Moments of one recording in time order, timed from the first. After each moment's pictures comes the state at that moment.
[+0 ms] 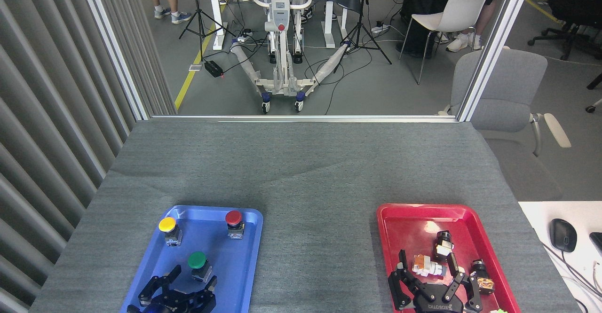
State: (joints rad) left arm -0.03 0.14 0.03 -1.19 -1.45 -0.42 0.12; right arm 0.24 0.11 -0.01 -1.72 1.54 0.02 -0.12
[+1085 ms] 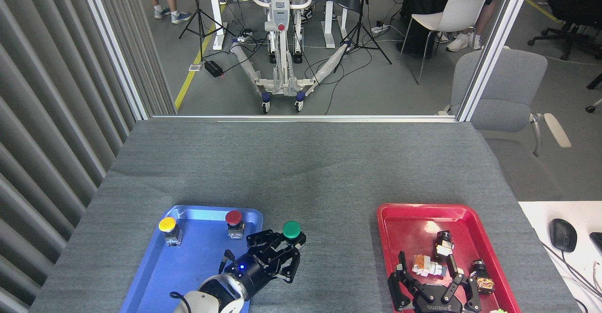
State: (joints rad) left arm -0.36 -0.01 -0.33 -0.98 -1.48 -0.51 0.20; right arm 0.23 0.10 -0.01 -1.70 1.54 0.02 -0.12
